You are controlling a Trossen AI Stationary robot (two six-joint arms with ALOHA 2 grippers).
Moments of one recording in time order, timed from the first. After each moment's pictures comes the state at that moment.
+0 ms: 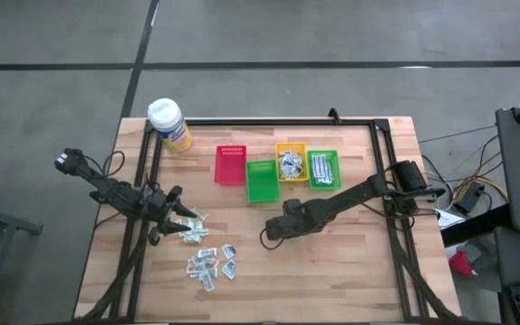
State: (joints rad) left arm -0.56 0.17 0.04 0.03 -0.29 -0.34; right arm 0.23 1.96 1.21 -0.55 0.15 1.64
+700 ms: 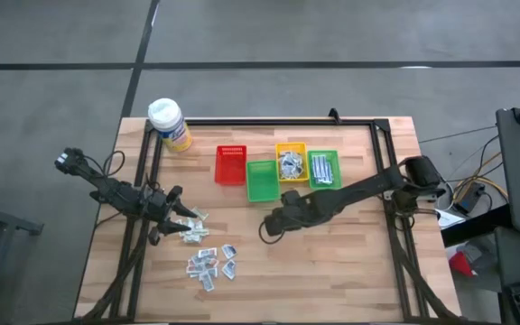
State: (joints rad) left arm -0.56 0.17 0.04 0.03 -0.29 -0.34; right arm 0.22 1.83 1.26 -0.63 0.16 1.49
